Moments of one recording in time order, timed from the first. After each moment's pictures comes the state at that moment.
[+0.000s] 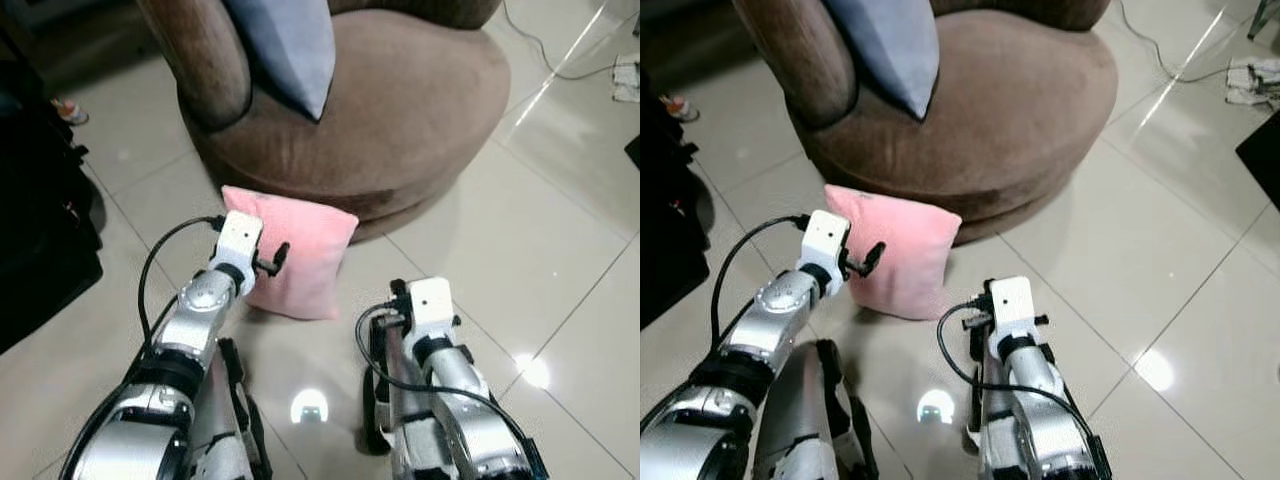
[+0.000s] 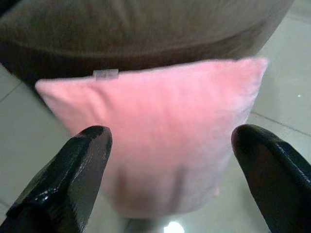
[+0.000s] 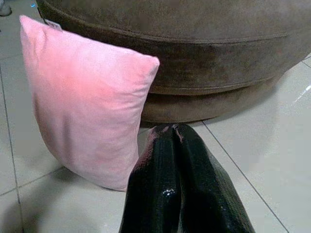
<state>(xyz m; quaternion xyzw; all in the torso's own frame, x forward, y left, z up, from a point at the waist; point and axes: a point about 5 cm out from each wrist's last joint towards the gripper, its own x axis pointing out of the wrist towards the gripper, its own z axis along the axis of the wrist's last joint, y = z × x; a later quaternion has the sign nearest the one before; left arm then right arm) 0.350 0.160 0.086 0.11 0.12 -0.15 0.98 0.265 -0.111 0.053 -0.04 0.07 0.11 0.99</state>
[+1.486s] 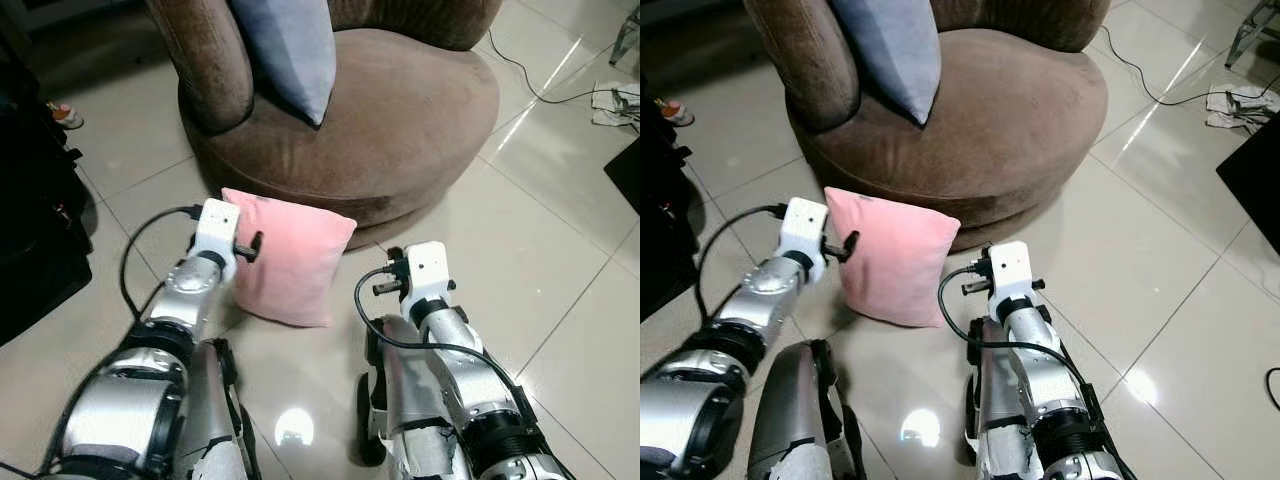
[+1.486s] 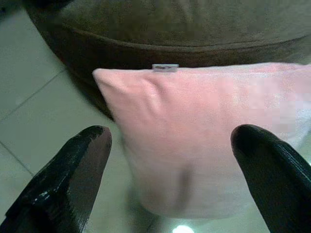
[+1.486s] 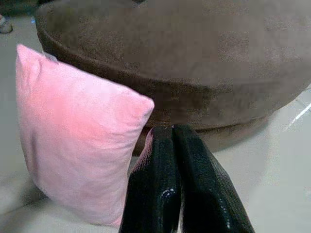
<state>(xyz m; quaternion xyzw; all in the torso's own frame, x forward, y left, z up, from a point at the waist) 0.365 0.178 0.089 0.10 0.14 -0.08 0.98 0.307 -0.116 0.066 -0.04 0.05 0.11 0.99</state>
